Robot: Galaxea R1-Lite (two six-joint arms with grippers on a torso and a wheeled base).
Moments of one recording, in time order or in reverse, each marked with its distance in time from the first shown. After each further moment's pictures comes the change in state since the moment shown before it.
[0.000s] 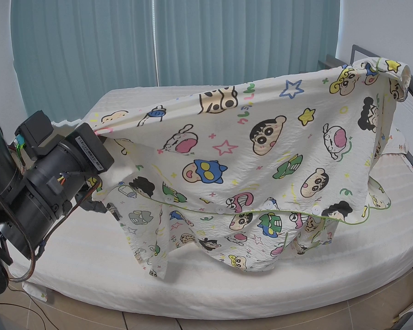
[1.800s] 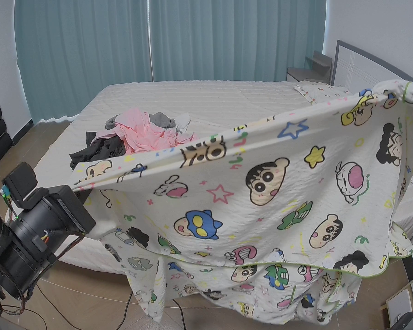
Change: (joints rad) left arm -0.045 -0.132 0.241 0.005 0.001 0.012; right arm 0.026 -0.178 0.142 0.023 0.094 0.000
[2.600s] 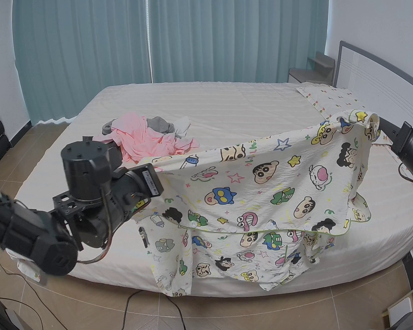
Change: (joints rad) left arm 0.169 0.577 -0.363 -0.005 -0.067 -0.060; right arm -0.164 0.437 0.037 -0.274 -0.003 -0.012
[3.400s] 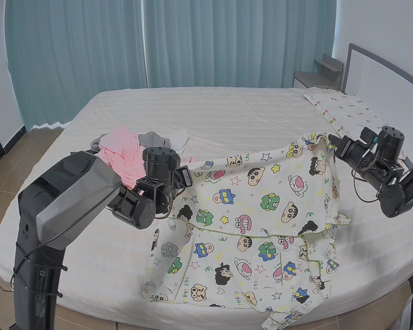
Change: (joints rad) left arm 0.122 0.663 -0.738 0.215 -0.016 0.029; right arm -0.030 0.660 -0.274 -0.252 -0.087 0.009
